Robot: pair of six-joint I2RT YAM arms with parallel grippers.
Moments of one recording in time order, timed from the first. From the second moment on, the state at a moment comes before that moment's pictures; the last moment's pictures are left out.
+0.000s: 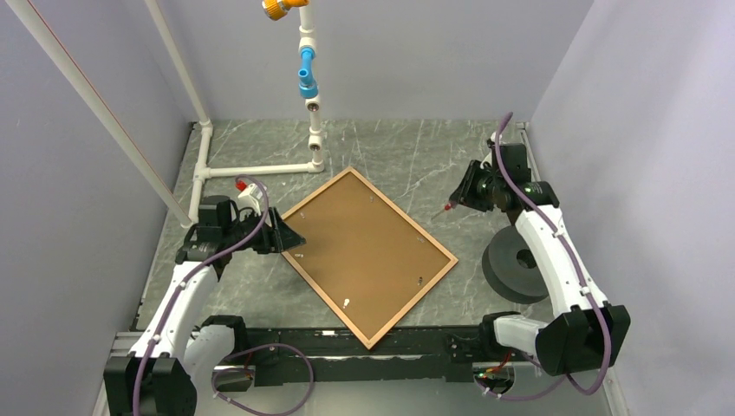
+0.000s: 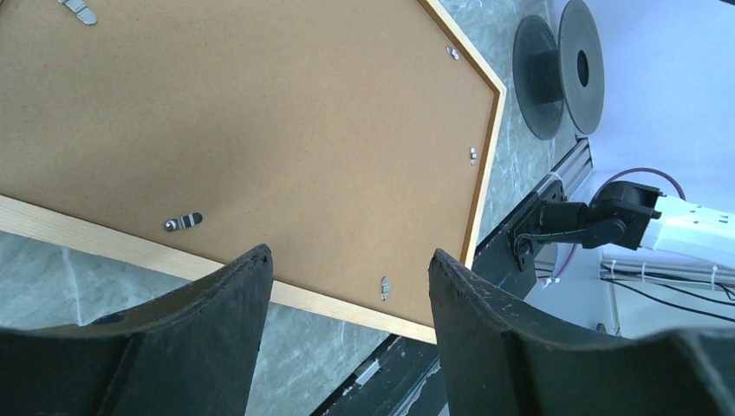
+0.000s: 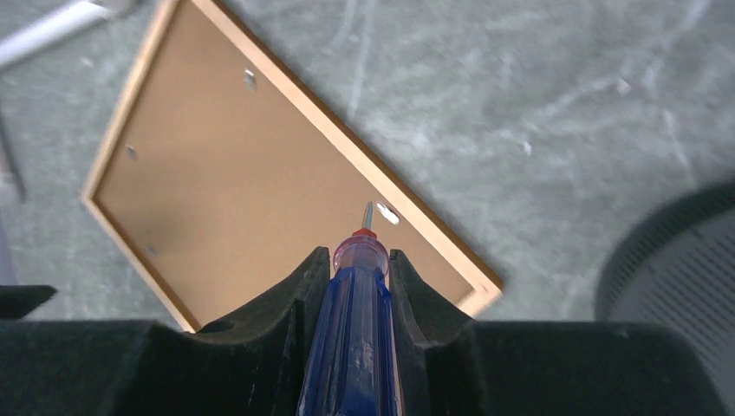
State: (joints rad) left arm -0.03 0.90 0.59 -0.38 0.79 -0.33; right arm 0.12 1.18 1.09 -0.66 -0.19 0.46
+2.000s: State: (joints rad) left arm -0.01 0.94 0.59 -0.34 0.85 -0.33; right arm 0.28 1.78 1.12 -1.00 0.32 0.40
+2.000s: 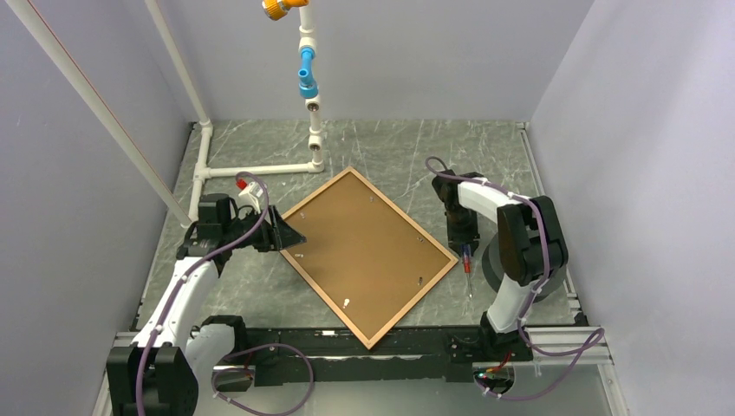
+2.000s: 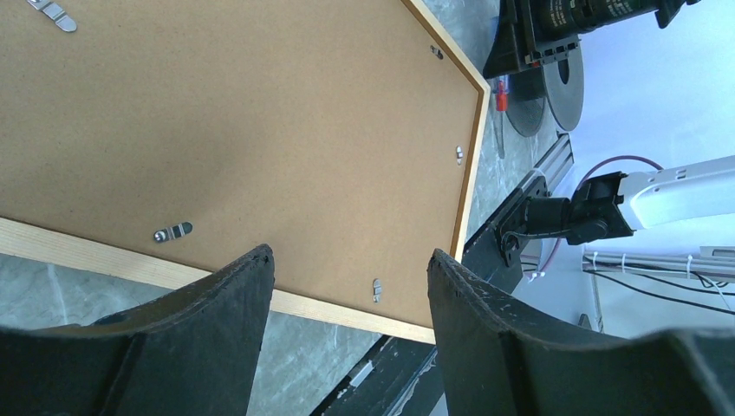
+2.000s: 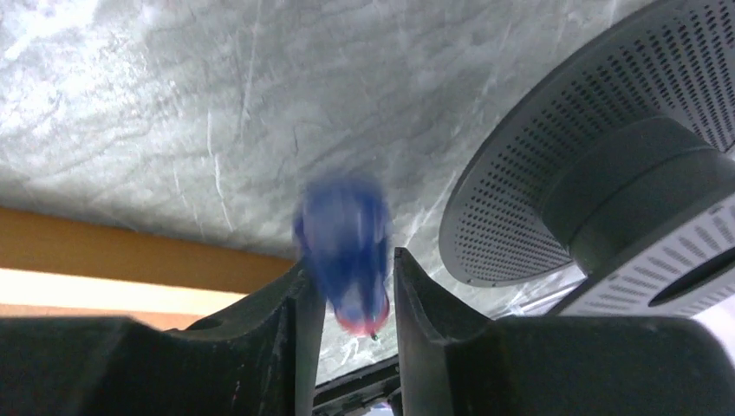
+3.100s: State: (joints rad) left arm -0.01 0.96 0.59 -0.37 0.74 -0.34; right arm 1.08 1.46 1.29 -0.87 0.34 0.42
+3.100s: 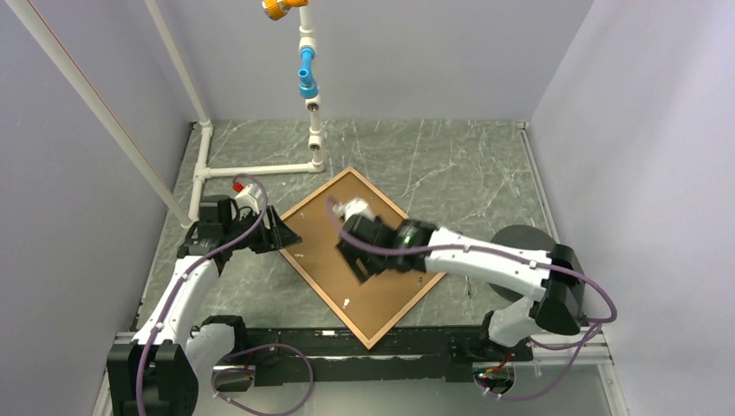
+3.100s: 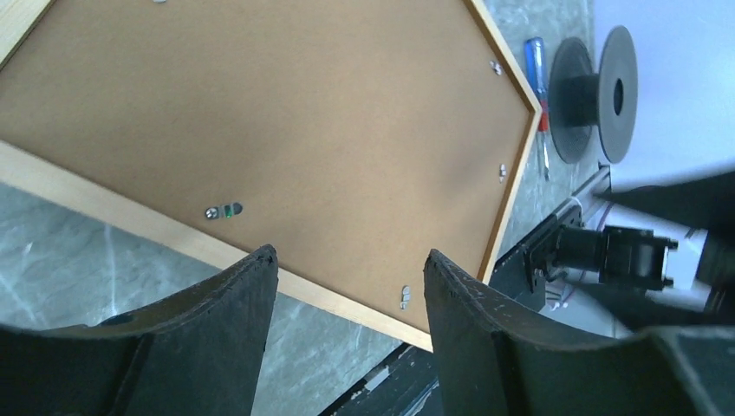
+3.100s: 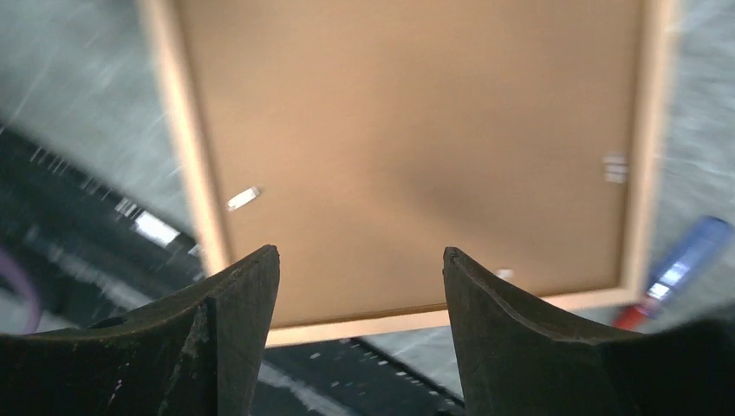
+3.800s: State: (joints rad) left arm -0.01 0.67 0.40 -0.48 0.46 -0.80; right arm 1.55 1.80 1.20 -0.73 0.33 0.59
